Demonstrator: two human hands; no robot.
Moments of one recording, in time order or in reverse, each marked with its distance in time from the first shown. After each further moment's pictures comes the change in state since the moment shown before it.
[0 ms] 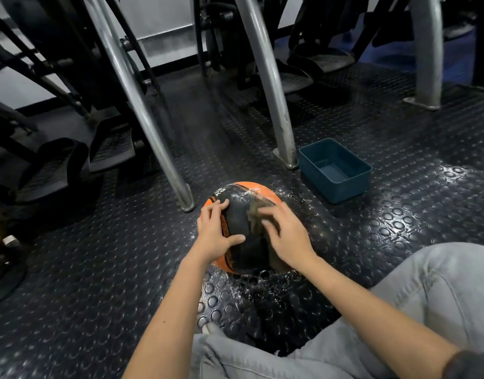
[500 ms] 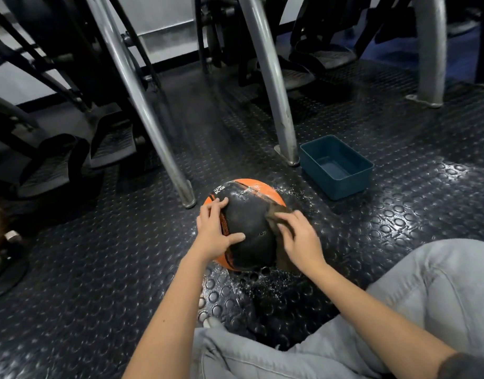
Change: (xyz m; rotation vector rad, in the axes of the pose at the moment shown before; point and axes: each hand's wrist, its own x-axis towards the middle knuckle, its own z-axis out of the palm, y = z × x) left_hand -0.005 -0.001 -0.001 -0.033 0.003 -0.014; right_hand -0.023 0.028 -0.001 -0.110 0.035 0.098
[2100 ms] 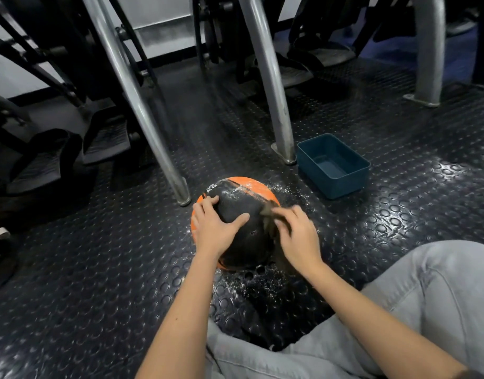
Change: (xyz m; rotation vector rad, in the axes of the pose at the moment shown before) left_hand 0.009 0.012 0.026 -0.008 0.308 -0.148; right_hand 0.005 -0.008 -0.002 -0.034 0.049 0.067
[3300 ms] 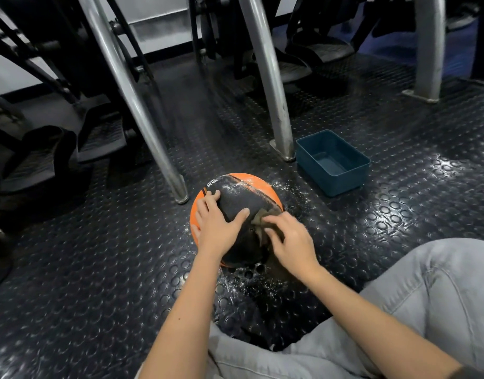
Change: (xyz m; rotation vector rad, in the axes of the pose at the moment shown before) left_hand -0.002 0.005 0.006 0.074 -0.037 0.000; right_hand -0.011 -0.004 0.004 0.002 -0.052 -0.142
